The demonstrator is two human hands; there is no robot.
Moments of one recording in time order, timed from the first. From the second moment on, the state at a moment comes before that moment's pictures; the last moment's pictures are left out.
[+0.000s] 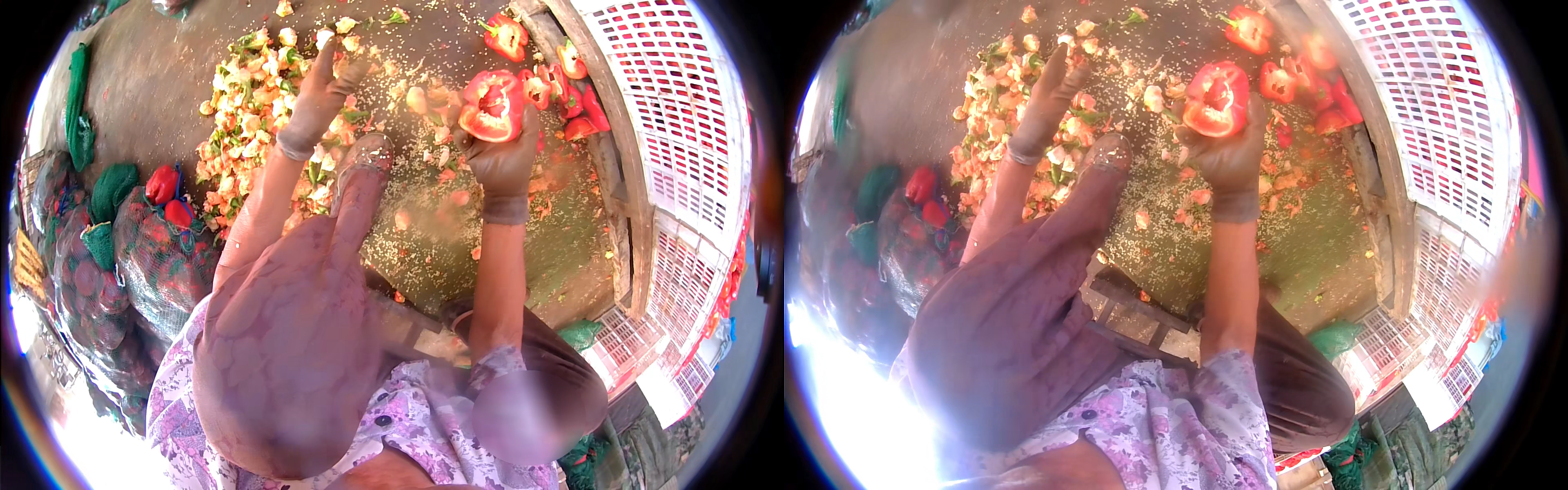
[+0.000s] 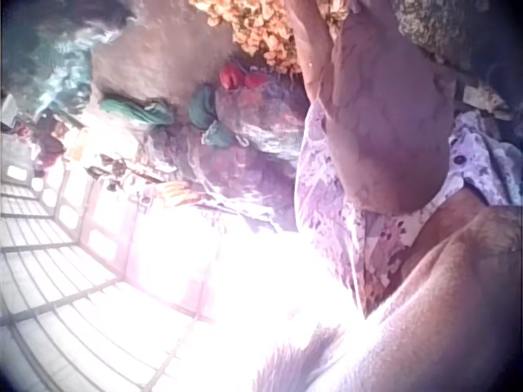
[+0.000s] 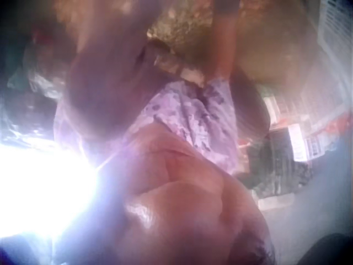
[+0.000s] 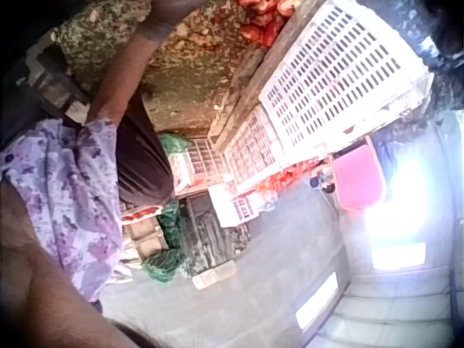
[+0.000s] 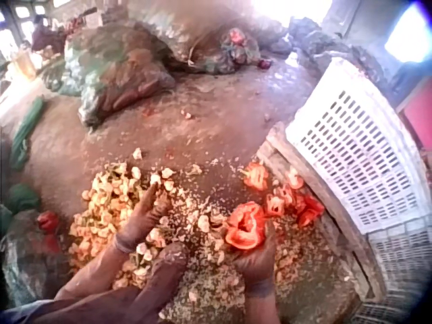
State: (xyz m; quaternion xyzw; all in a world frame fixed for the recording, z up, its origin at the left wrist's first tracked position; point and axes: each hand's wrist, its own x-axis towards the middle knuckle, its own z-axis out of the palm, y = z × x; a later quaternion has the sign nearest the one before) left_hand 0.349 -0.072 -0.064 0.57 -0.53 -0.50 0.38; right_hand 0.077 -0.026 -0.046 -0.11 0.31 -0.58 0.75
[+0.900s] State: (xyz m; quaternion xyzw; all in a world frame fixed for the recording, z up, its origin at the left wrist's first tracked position) left_hand 0.248 -0.053 -0.022 0.44 -0.82 -0.28 0.23; right_hand 0.116 -0.021 -0.037 -0.52 0.45 -0.55 0.47
